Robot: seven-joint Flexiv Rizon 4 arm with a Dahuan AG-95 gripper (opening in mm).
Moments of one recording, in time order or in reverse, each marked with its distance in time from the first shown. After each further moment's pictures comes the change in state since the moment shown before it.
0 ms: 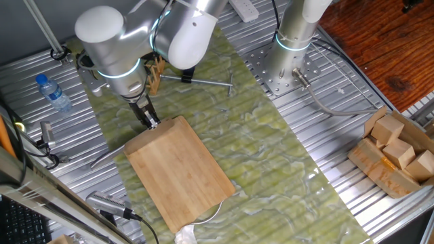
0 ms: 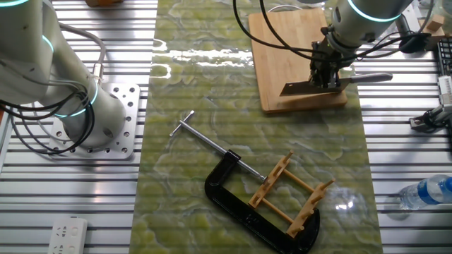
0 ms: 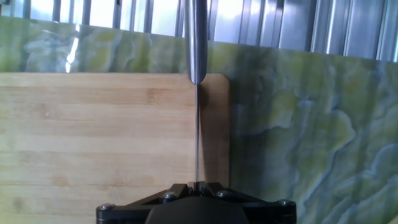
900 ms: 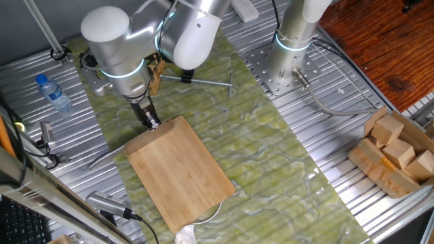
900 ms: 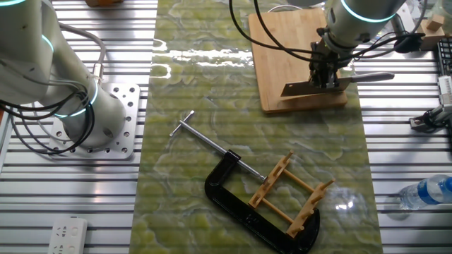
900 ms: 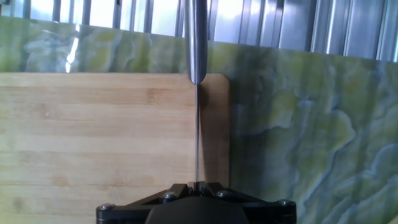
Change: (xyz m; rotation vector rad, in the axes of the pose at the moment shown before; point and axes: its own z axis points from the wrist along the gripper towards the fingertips) arm -0.001 0.002 0.003 -0.001 -0.023 0.015
